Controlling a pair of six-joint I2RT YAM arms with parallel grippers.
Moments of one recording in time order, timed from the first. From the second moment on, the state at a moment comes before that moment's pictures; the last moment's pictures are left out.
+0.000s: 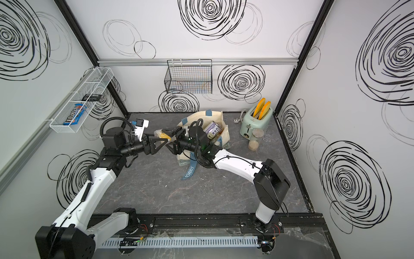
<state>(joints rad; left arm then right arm) -0.01 1.06 0.87 -0.16 0.95 -0.29 0.92 1.68 1.25 0.37 -0.28 1.86</state>
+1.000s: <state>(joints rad) 0.12 1.05 0.84 -0.19 0.97 -0.28 0.86 1.52 1.25 0.14 -0.18 1.60</state>
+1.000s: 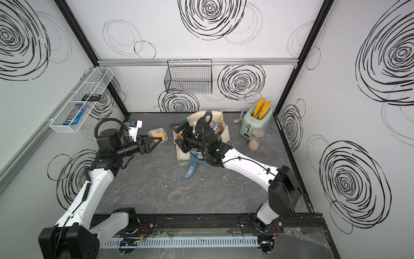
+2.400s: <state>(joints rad) 0.23 1.07 0.65 -0.78 0.29 0.80 0.40 0.90 0.88 -0.05 0.17 0.73</state>
